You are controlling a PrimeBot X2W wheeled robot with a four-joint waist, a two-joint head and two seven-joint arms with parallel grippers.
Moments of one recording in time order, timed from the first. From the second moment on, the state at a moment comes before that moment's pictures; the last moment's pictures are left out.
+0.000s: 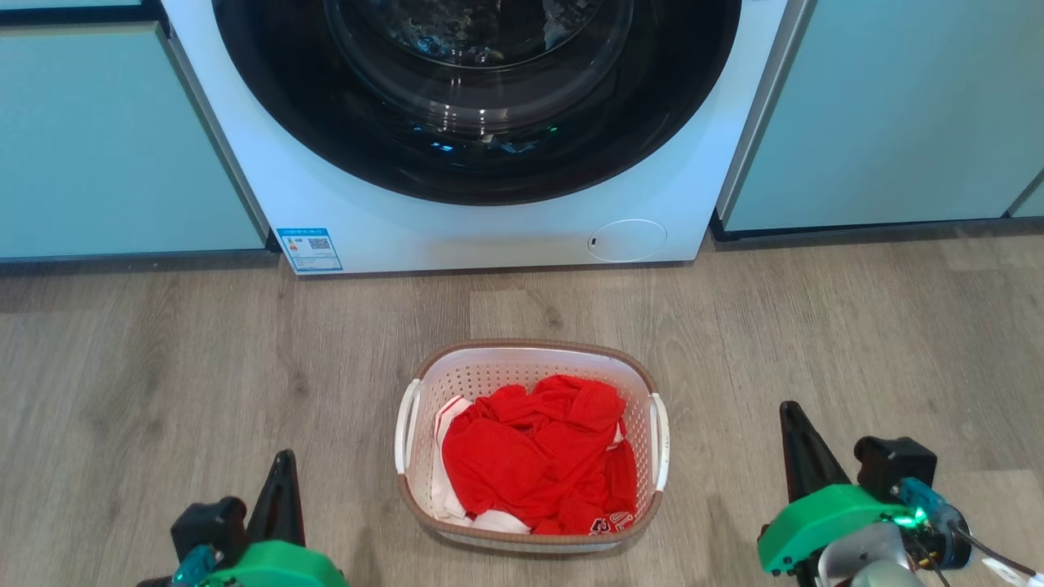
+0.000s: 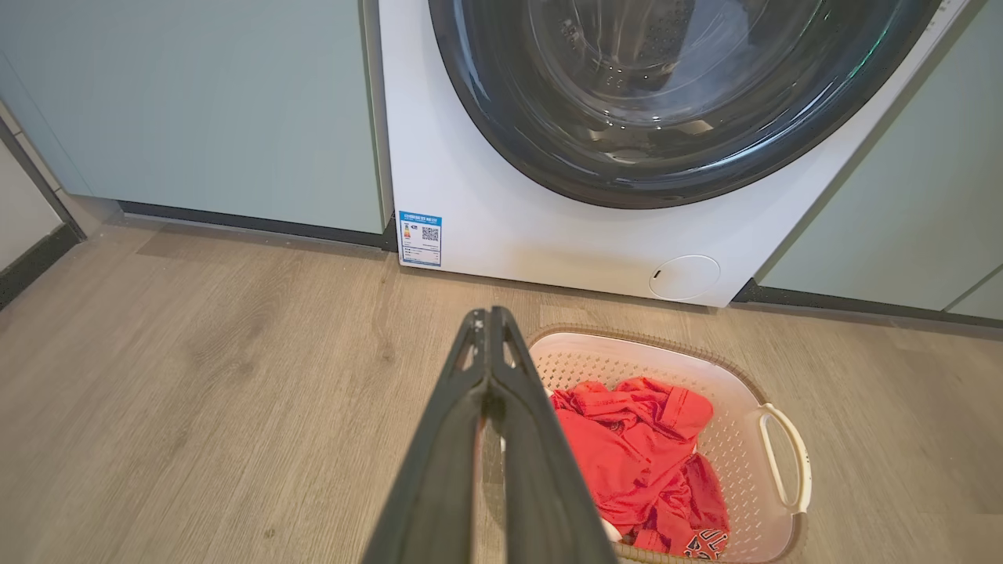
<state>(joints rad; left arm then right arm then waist) 0.13 0.05 -0.12 0.23 -0.24 0.05 -0.23 0.01 -0.05 0.13 0.30 0.28 0.12 -0.23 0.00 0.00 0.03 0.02</state>
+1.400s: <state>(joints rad) 0.08 0.06 -0.08 0.25 -0.74 -0.01 -0.12 -0.01 -0.06 0.06 0.29 0.77 0.12 -0.13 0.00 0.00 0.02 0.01</state>
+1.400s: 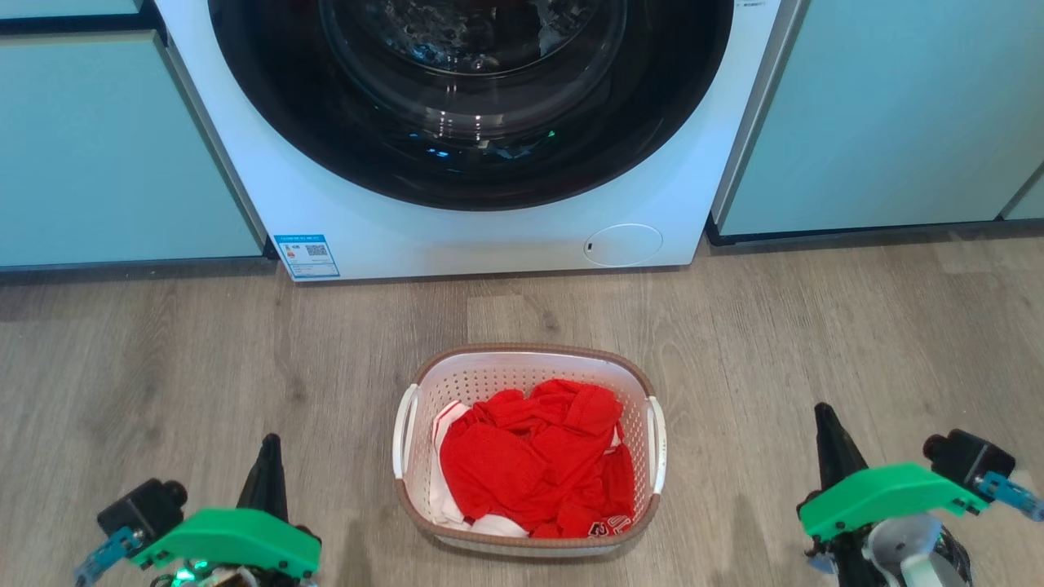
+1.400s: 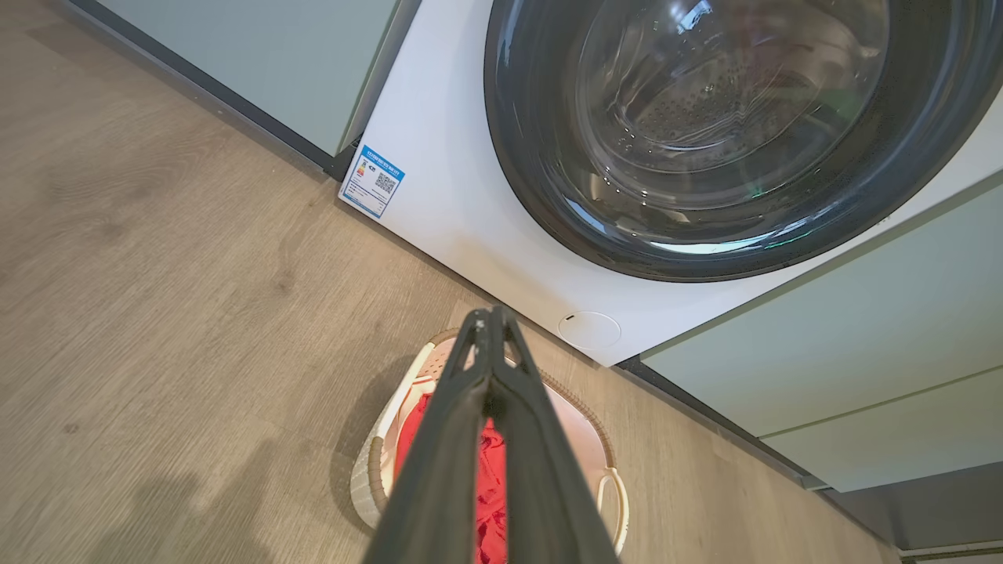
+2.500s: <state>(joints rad) 0.02 0.06 -0.02 0.26 -1.12 -0.06 -0.03 -0.02 -0.06 0.00 0.29 1.14 0.12 -0.04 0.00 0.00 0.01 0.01</state>
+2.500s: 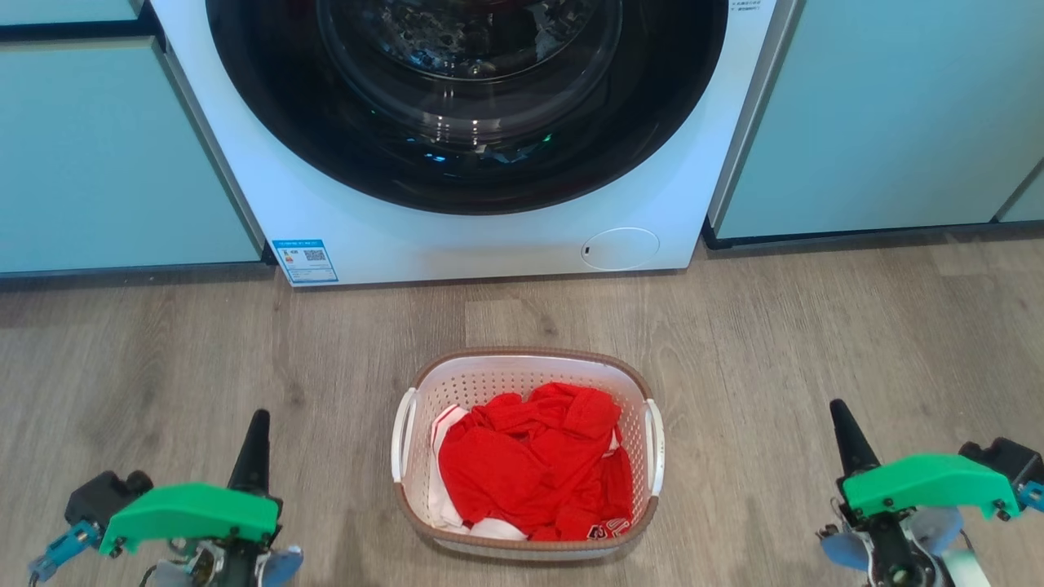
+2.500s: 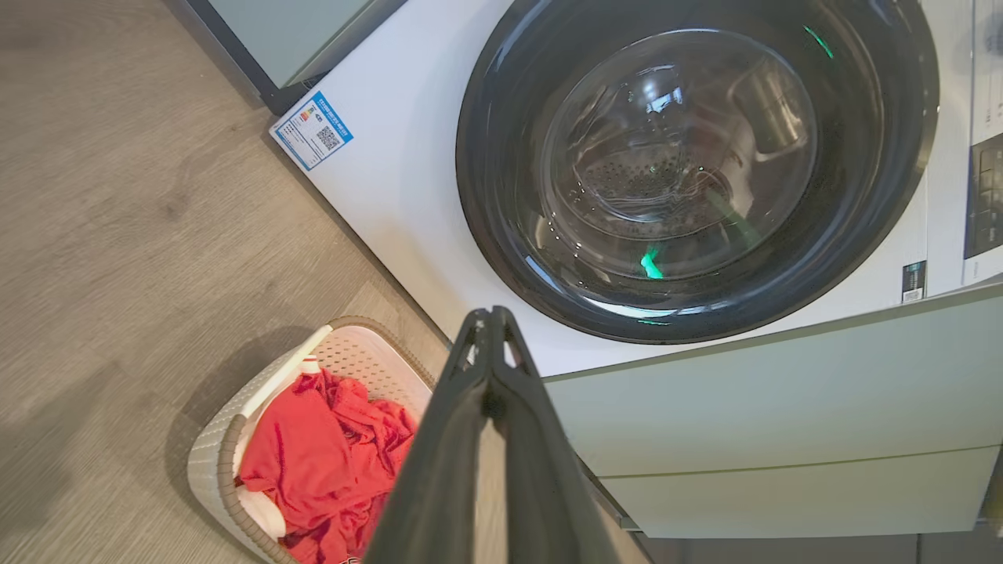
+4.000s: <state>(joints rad) -0.05 0.06 0.05 0.27 -1.62 -0.12 0.09 -0.06 -0.06 -0.10 0.28 1.63 0.12 0.08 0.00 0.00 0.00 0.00</state>
